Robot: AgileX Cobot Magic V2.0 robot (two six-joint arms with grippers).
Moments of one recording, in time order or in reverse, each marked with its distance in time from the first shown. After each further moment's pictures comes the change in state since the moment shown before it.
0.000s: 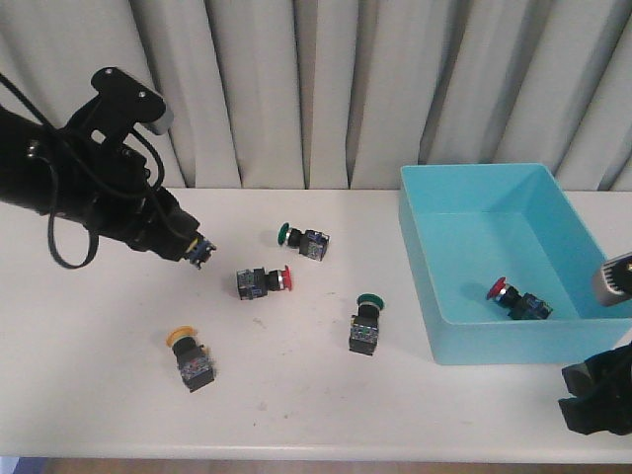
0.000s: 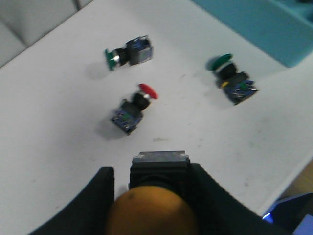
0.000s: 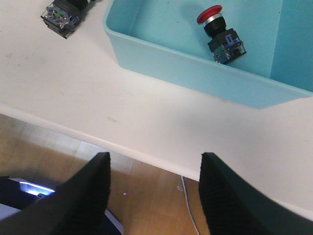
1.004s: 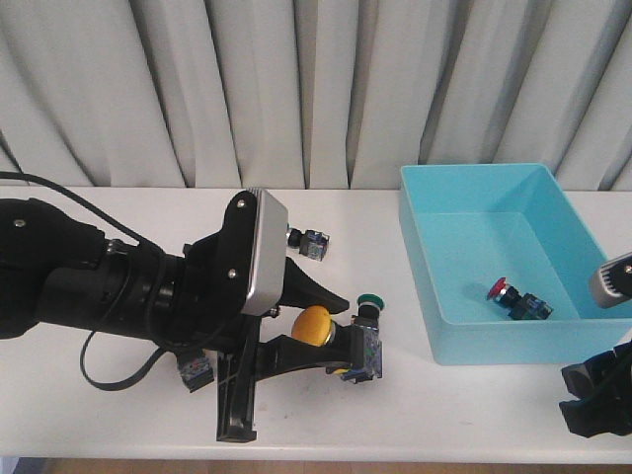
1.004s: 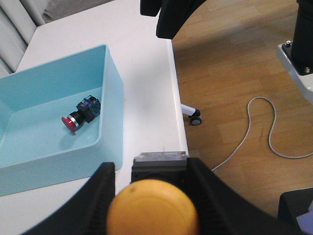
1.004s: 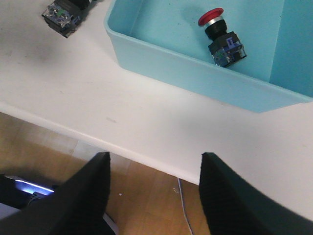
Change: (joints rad) left arm -0.229 -0.008 0.282 -0.917 -0.003 1.374; right arm 0.000 0.000 0.000 0.009 -0.007 -0.050
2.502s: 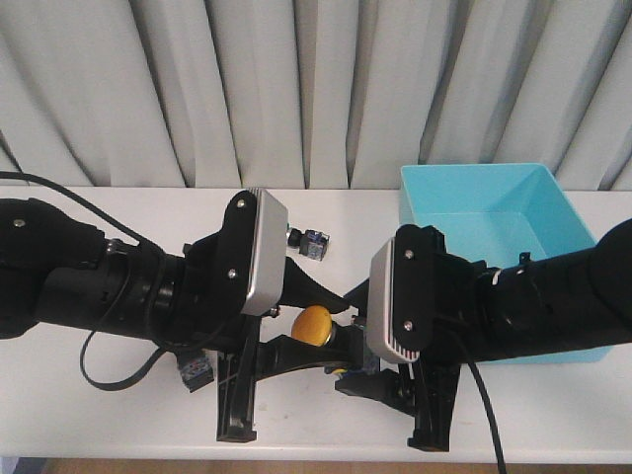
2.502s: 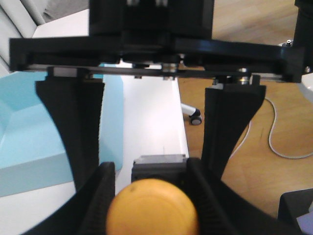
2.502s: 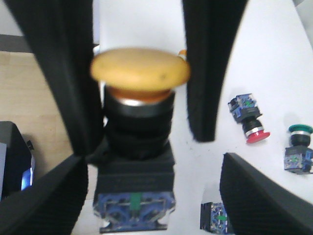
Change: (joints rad) left arm 0.000 0.000 0.000 -0.002 0.000 0.002; right arm 0.259 0.418 -0.190 0.881 -0.137 -1.468
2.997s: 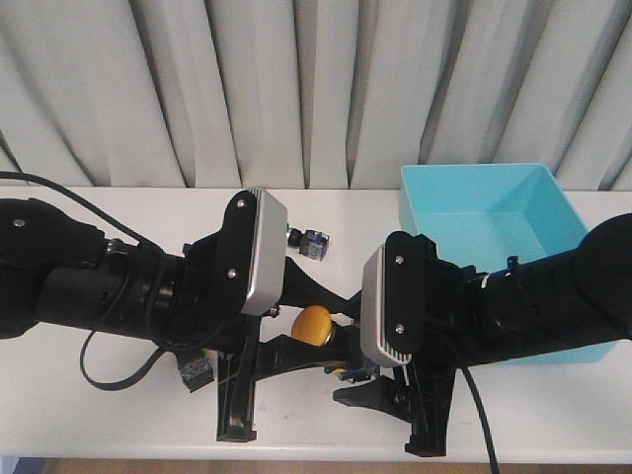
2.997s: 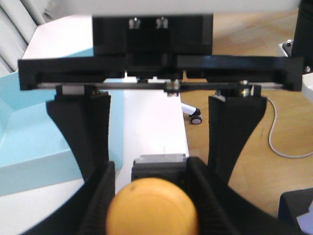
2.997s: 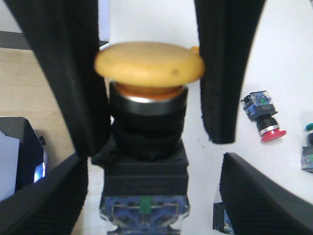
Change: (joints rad) left arm 0.000 0.000 0.000 0.000 -0.001 0.000; right arm 0.000 0.041 -0.002 -0.003 0.020 0.000
